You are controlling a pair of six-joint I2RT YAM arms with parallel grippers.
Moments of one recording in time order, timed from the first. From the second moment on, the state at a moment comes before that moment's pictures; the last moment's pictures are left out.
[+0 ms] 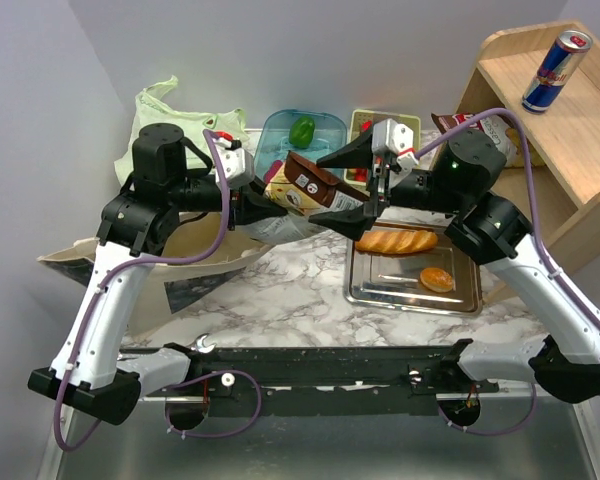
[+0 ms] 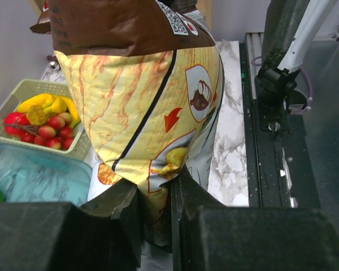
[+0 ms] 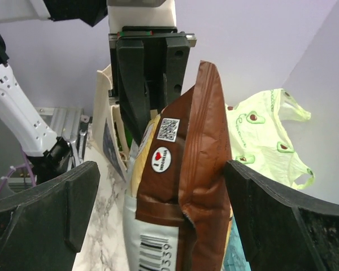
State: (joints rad) left arm -0.34 1.15 1.56 -0.72 1.09 0.42; right arm 0.77 1.24 1.60 -0.30 -0.68 -0.22
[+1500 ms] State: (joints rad) left arm -0.37 1.15 1.52 -0.48 0.97 0.20; right arm 0.77 1.10 2.01 -1.10 0.31 -0.50
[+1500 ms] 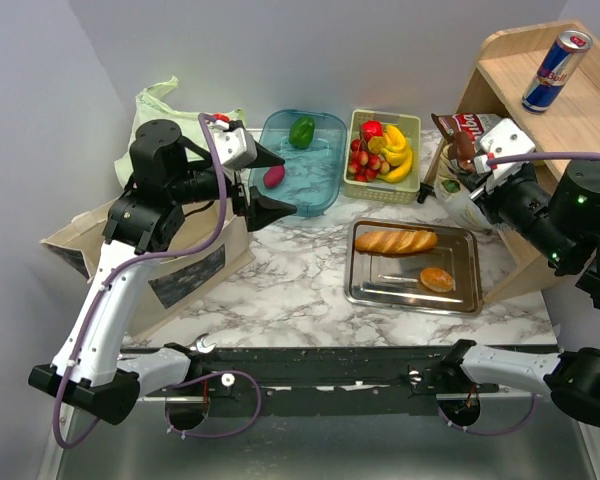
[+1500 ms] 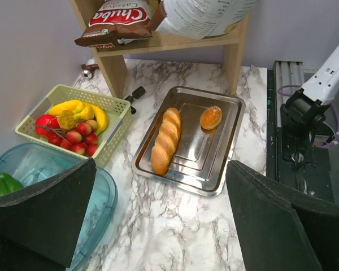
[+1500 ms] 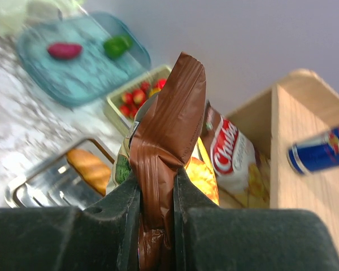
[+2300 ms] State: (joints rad) left arm -0.37 1.19 1.52 -0.52 0.97 0.26; right arm 0.77 1.06 1.56 -0.93 0.83 -0.71
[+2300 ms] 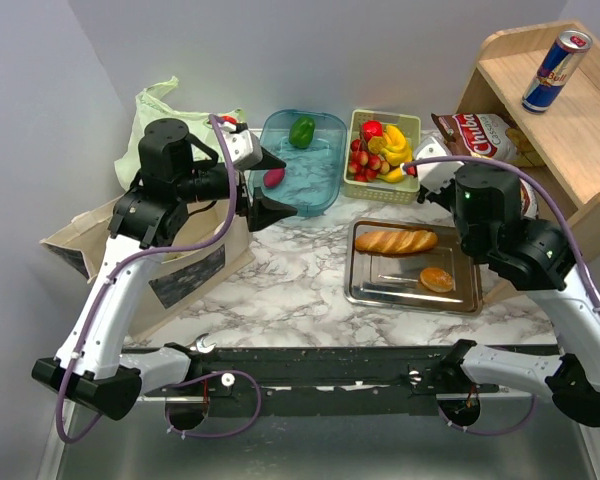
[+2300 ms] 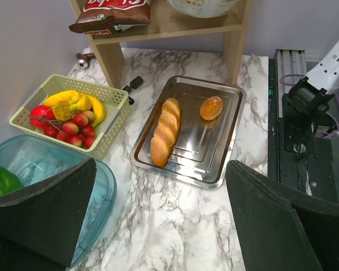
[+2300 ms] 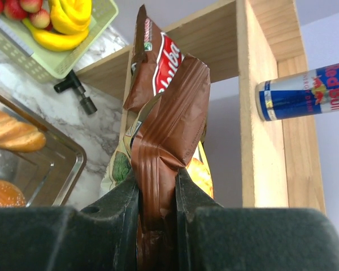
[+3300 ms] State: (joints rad) left arm -0.37 1.16 1.49 -0.53 0.98 0.27; right arm 0.47 1.11 1.33 -0.69 0.73 -0.96
